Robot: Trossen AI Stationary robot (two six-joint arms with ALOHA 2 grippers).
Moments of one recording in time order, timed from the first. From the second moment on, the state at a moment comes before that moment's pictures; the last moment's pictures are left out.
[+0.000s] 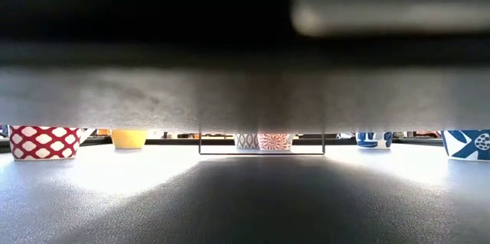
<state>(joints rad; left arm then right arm) -0.03 0.03 0.02 0.06 -0.22 -0.27 -0.27 1.00 0.90 -0.83 0.29 0.60</state>
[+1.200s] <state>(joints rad) -0.03 0.03 0.02 0.06 -0.22 -0.27 -0.45 1.39 1.09 -1.06 0.18 0.43</state>
